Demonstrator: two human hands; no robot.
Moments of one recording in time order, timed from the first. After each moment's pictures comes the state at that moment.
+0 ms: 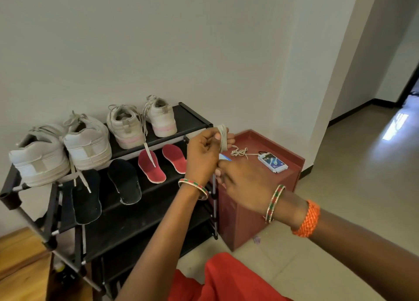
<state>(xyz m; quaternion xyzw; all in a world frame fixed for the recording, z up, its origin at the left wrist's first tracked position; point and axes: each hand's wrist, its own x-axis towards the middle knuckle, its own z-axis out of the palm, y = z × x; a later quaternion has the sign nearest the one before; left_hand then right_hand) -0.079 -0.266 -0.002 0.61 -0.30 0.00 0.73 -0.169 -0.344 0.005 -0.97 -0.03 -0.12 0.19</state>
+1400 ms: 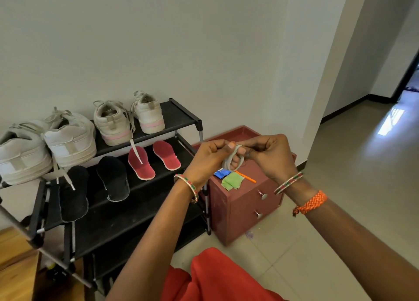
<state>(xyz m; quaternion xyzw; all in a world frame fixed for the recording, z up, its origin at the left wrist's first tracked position) -0.087 -0.295 -0.019 0.62 -0.34 -0.22 0.67 -0.165 -0.428 -0.012 -0.76 0.04 -0.32 0.56</state>
